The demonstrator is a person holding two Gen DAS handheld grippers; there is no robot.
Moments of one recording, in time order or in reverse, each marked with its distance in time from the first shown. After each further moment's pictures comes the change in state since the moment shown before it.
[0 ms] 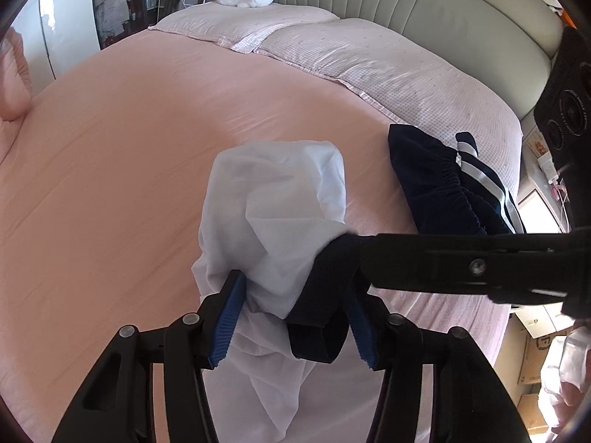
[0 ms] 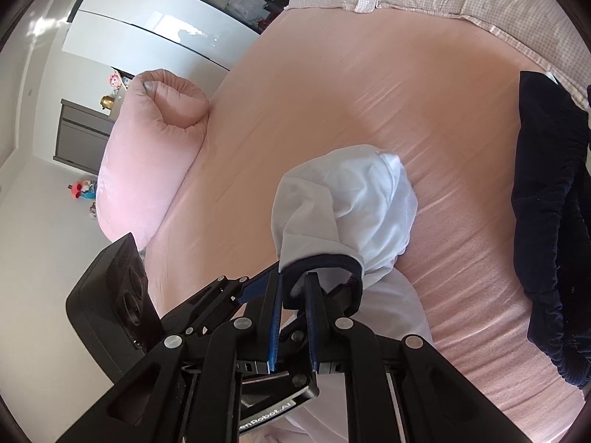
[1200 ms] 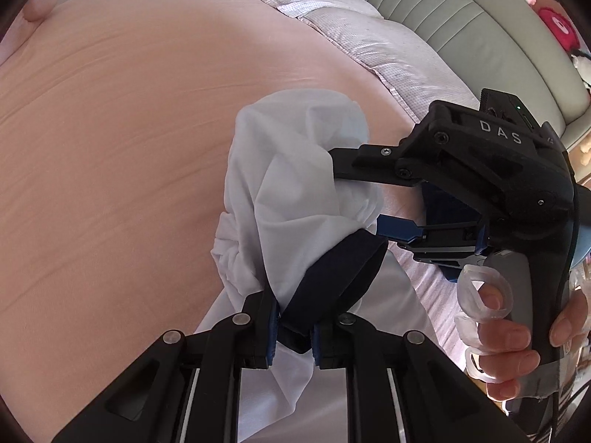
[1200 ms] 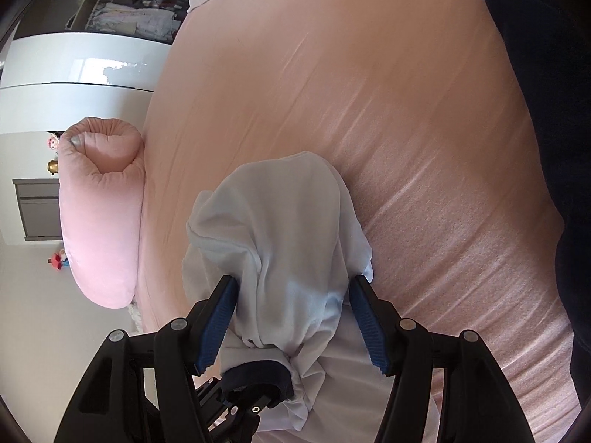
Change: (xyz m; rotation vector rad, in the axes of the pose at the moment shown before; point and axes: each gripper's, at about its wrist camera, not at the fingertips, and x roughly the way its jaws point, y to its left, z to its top) left arm 0.009 0.047 -0.037 -0.238 0.070 -0.140; right arm 0.073 -0.065 0.027 0.330 0.060 -0.059
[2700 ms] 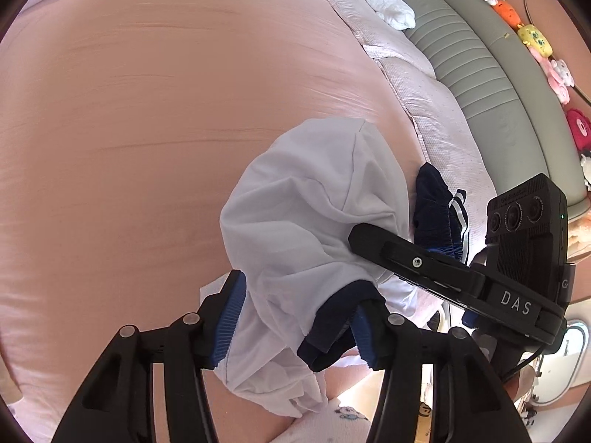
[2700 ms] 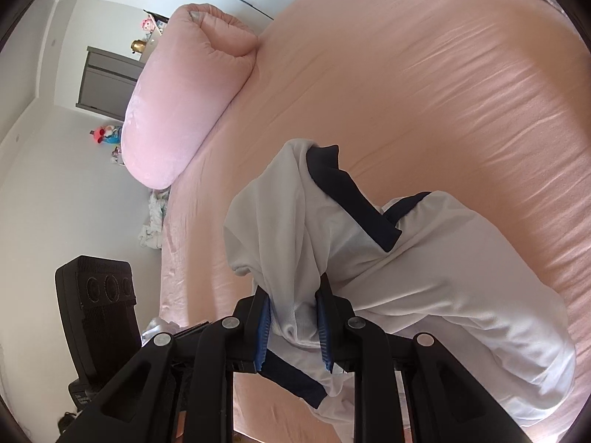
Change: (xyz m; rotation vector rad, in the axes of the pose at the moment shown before) left arm -0.145 0.056 -0.112 -0.366 -0.038 -0.011; right arm -0.020 0.111 -0.167 -0.458 0.132 0.121
